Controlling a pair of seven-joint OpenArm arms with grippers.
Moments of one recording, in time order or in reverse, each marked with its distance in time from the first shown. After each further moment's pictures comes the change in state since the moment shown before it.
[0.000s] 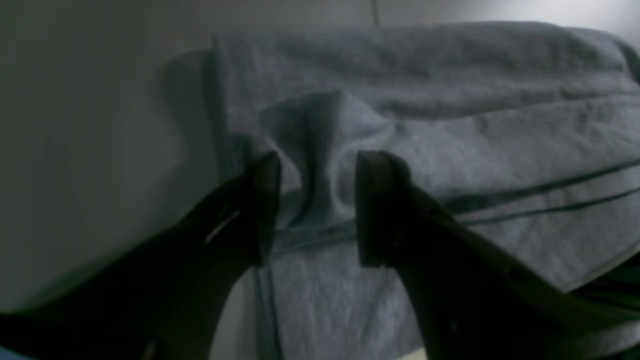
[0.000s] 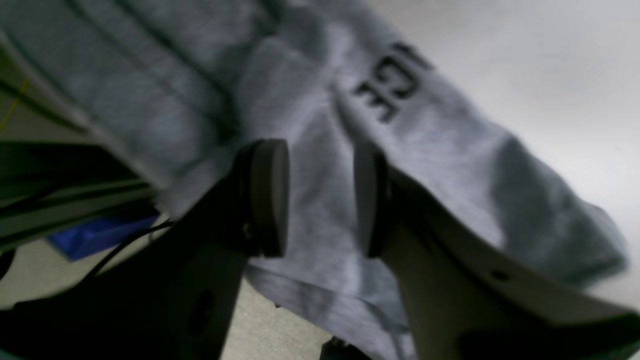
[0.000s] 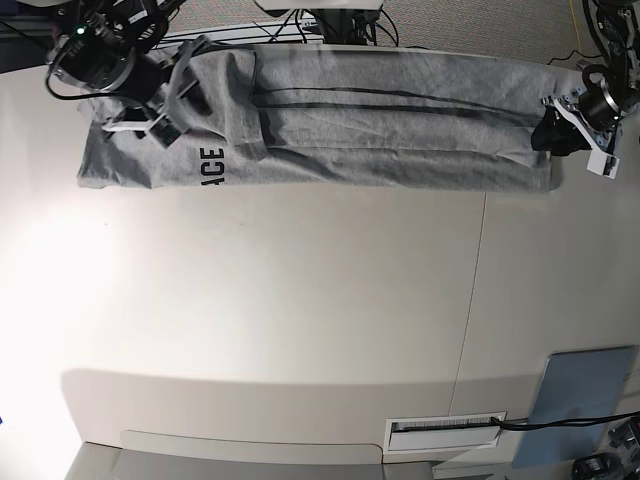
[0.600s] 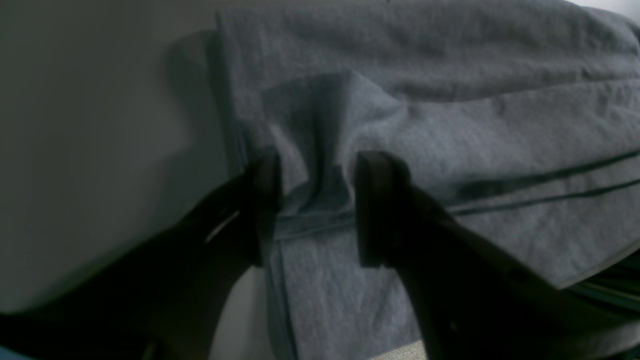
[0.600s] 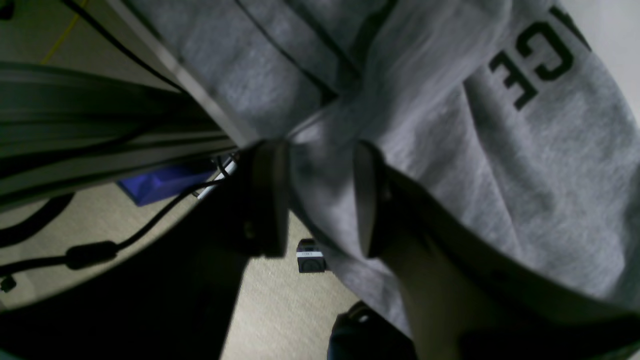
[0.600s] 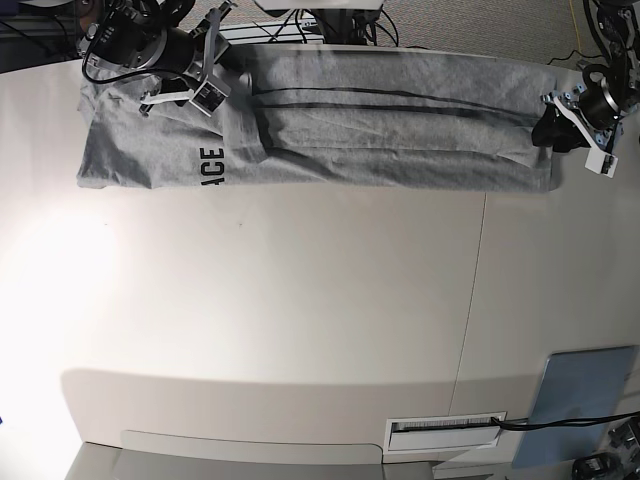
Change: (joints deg) left arm 0.0 -0.3 0.0 0.0 2.0 0.0 1.5; right arm -3.5 0.0 -12.5 0.0 -3.1 0.0 -2.8
